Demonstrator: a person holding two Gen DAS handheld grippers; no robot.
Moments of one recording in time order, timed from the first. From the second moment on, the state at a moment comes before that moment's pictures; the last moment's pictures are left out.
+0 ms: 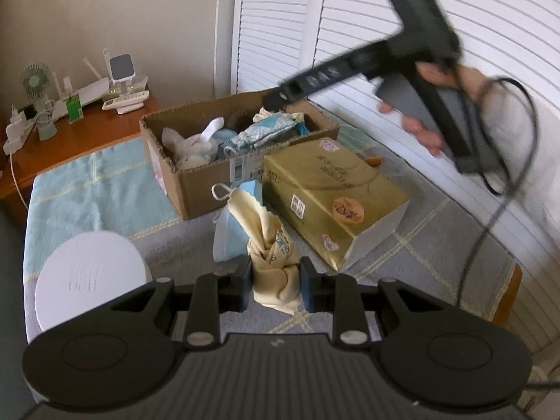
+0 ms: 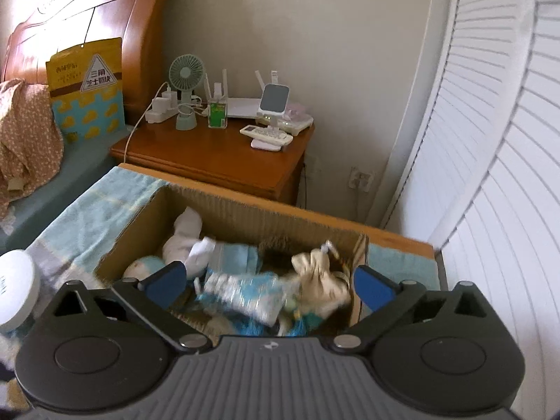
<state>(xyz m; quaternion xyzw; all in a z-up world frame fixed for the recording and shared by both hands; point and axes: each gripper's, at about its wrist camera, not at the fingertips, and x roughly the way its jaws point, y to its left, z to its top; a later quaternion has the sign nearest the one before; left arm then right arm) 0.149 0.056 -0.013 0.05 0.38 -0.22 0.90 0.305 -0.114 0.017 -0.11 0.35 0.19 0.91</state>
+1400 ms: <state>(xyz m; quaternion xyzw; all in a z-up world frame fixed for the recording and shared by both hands) 0.304 0.049 0.026 0.05 0.39 -0.09 0.91 0.169 -0.194 0.015 -0.04 0.33 0.11 0.93</state>
